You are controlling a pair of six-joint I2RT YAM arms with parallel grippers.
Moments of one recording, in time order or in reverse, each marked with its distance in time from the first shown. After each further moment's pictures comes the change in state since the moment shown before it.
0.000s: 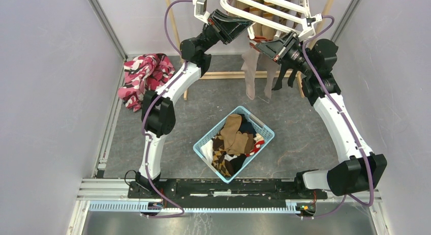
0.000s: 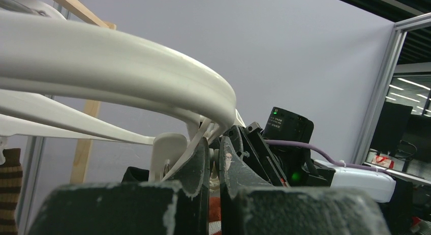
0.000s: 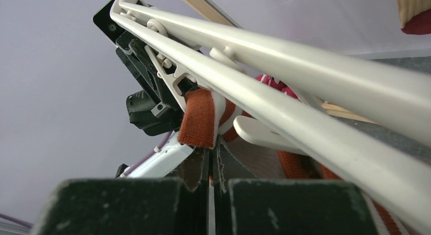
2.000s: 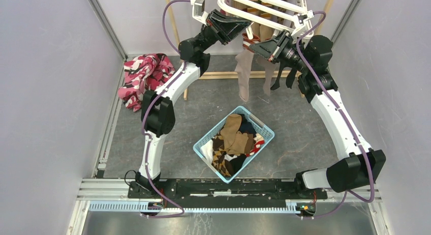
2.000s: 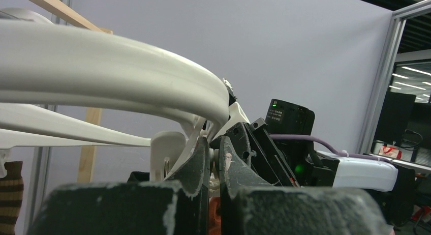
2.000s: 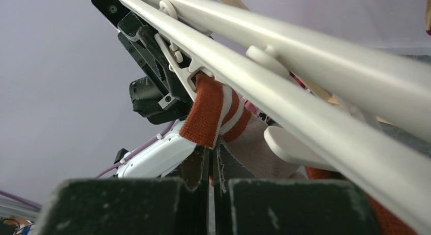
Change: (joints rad) left arm 0.004 0.002 0.002 0.035 0.020 0.013; right arm 0.048 0.037 0.062 -0.045 -0.037 -0.065
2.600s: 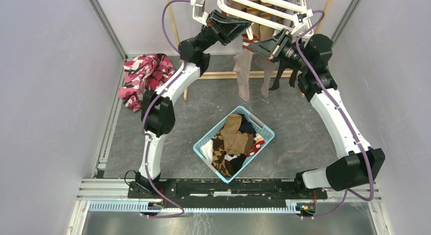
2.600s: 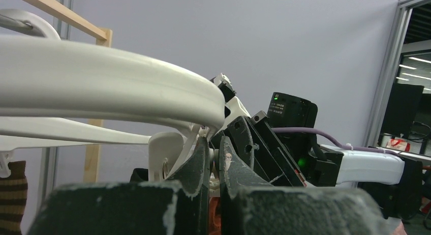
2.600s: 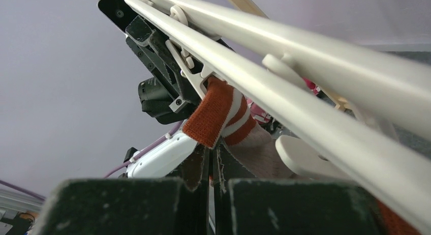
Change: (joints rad) left arm 0.000 0.000 0.000 0.004 0.022 0.037; right arm 0.000 0.010 0.010 0.011 -0.024 0.037
